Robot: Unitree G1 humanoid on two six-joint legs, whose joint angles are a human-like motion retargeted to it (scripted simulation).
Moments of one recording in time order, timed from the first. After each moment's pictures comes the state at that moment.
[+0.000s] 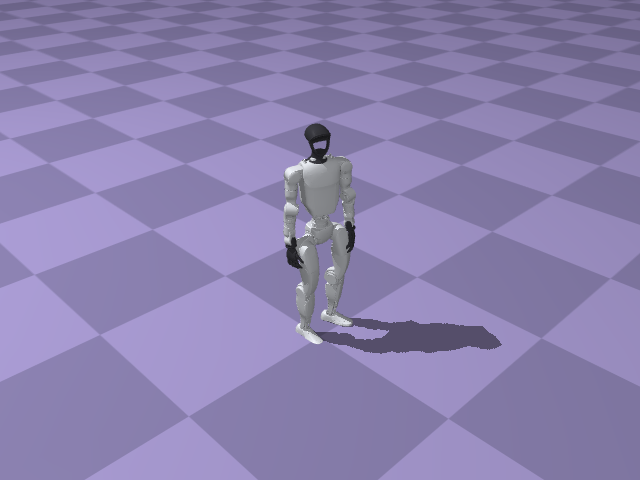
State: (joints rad) left arm 0.13 0.11 0.34 1.57 1.03 -0.25 0.13; right arm 0.06 -0.09 -0.36 1.59 -0.81 -0.25 -0.03; waist -0.30 0.02 -0.24; left_leg -0.11 0.08 0.43 0.07 -0.11 -0.02; right_leg -0.11 0.05 0.06 0.06 -0.07 -0.12
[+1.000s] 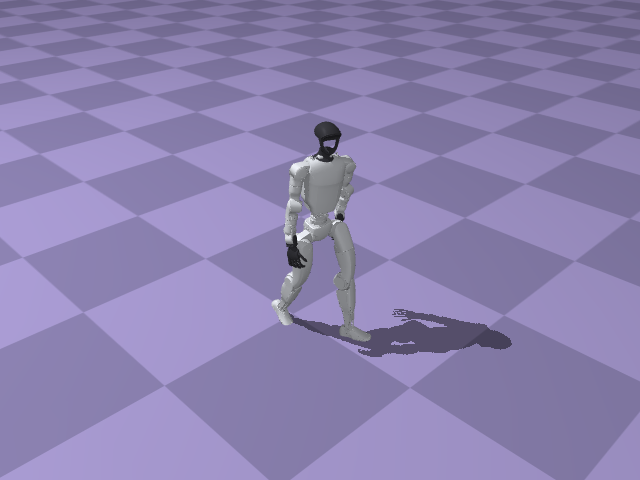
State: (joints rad) left arm 0.26 0.15 0.55 1.66 0.99 -0.15 0.13; right arm -0.03 -0.09 -0.29 1.52 -0.81 -0.31 0.01; waist -0.19 -0.10 -0.18; left_leg -0.49 0.00 0.35 0.09 0.00 0.16; right_leg 0.07 -0.01 0.07 0.20 0.18 -0.07
